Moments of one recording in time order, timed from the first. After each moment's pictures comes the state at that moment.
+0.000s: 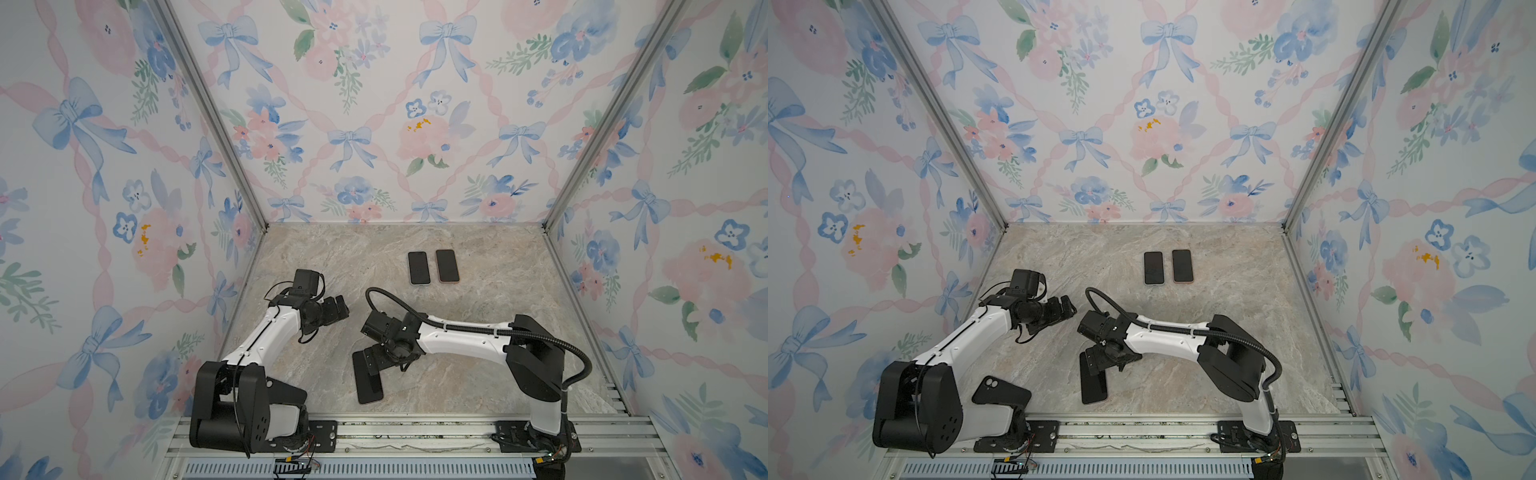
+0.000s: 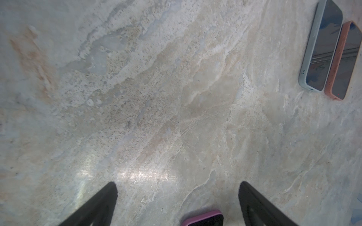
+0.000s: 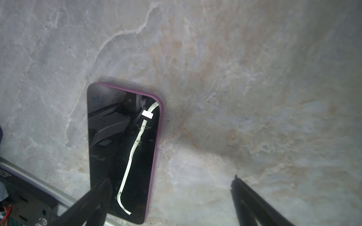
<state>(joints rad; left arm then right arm) -0.08 1.33 0.82 -0.60 0.22 -0.46 1.16 1.97 1.45 -0.76 -0.01 0.74</state>
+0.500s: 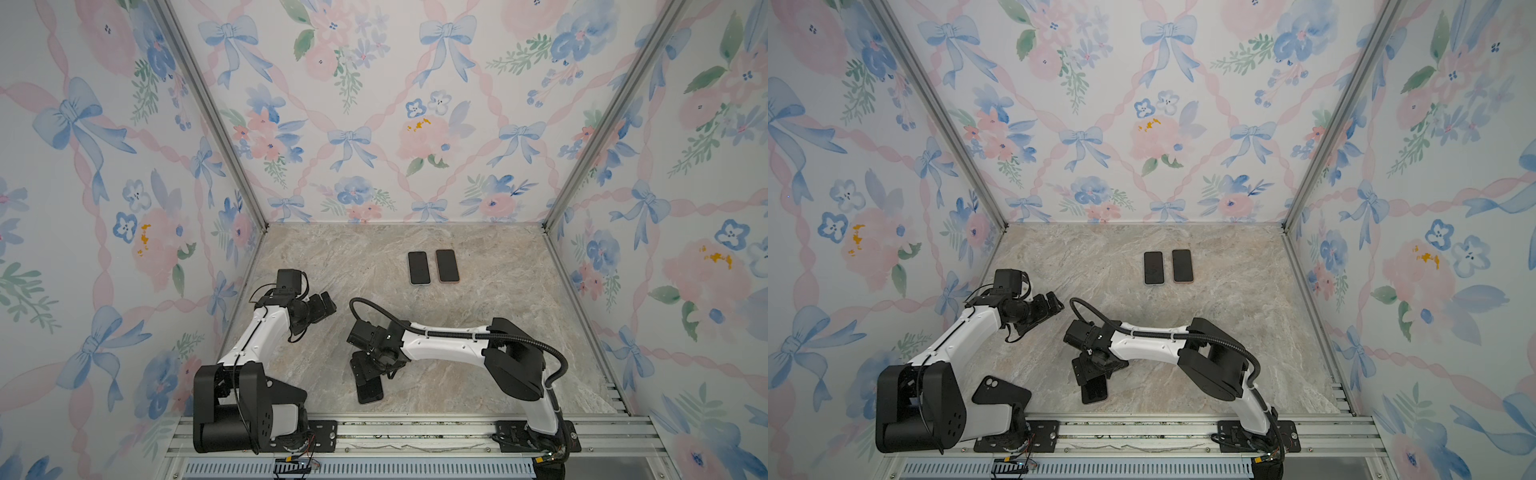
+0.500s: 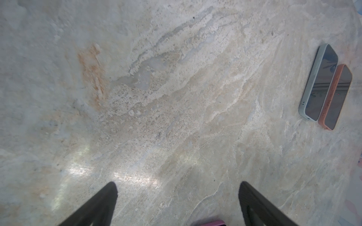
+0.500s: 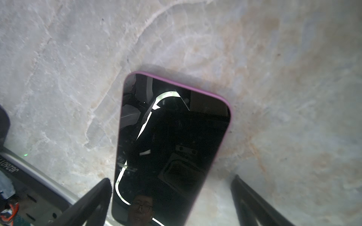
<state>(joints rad) 0.05 1.33 0.82 -0.60 0.25 -0.46 1.21 2.09 1.55 -0.74 -0.06 0.73</state>
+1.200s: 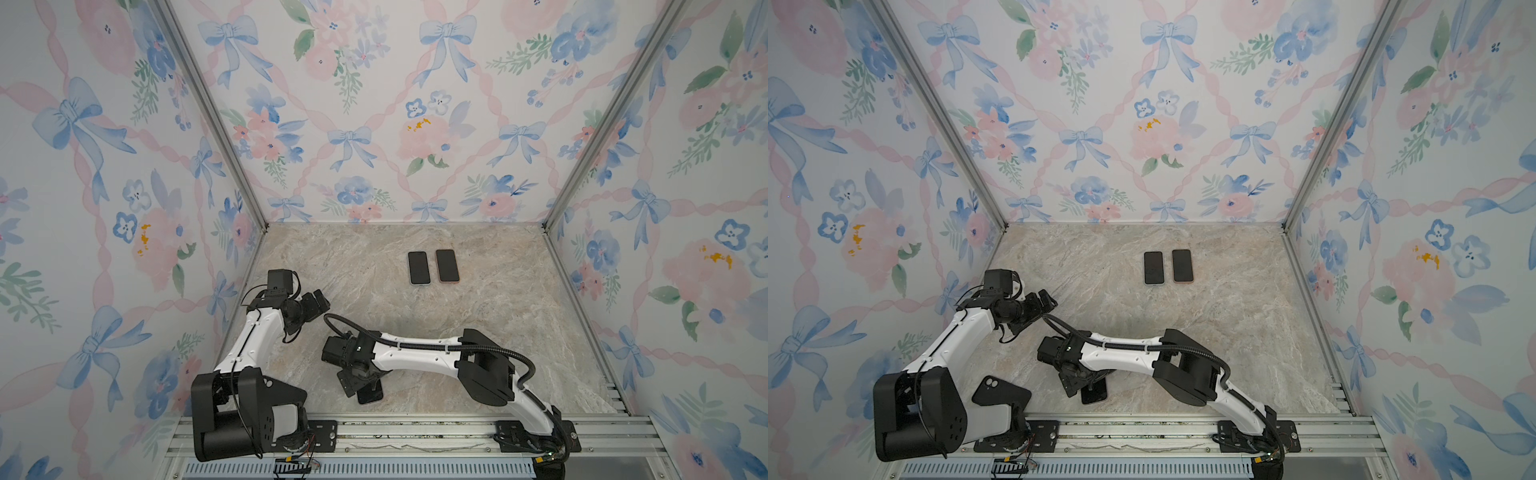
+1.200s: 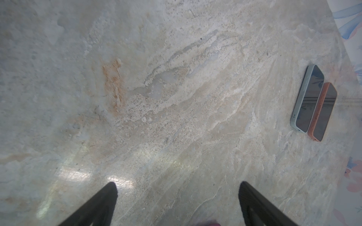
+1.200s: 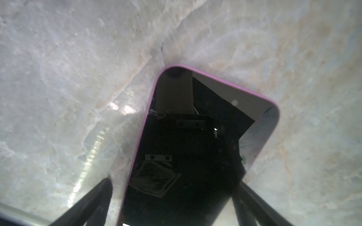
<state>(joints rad) 0.11 1.30 0.81 -0.60 0.27 -0.46 1.31 2.29 1.87 -1.03 0.11 0.72</state>
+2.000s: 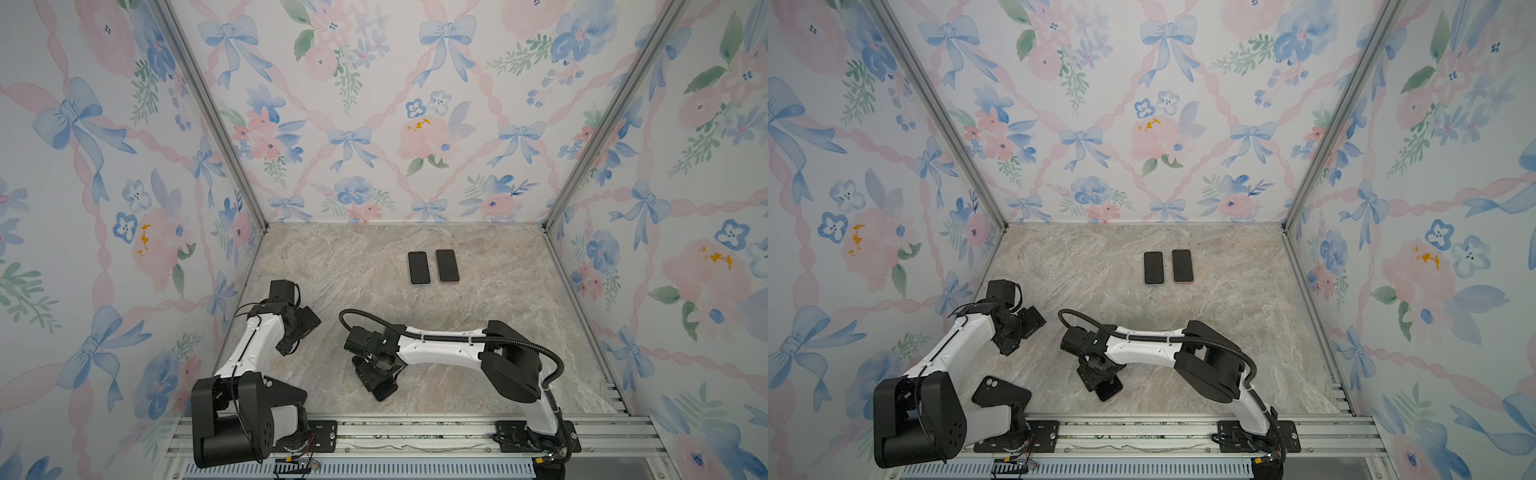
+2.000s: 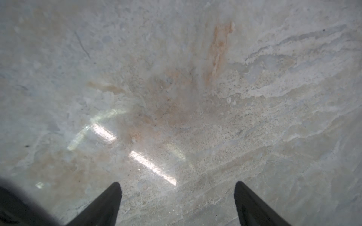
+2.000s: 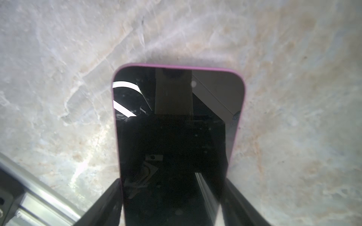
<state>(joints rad) 0.12 1.25 0.75 -0.78 0.00 -0.71 1.22 2.08 1.53 -0.78 -0.03 0.51</state>
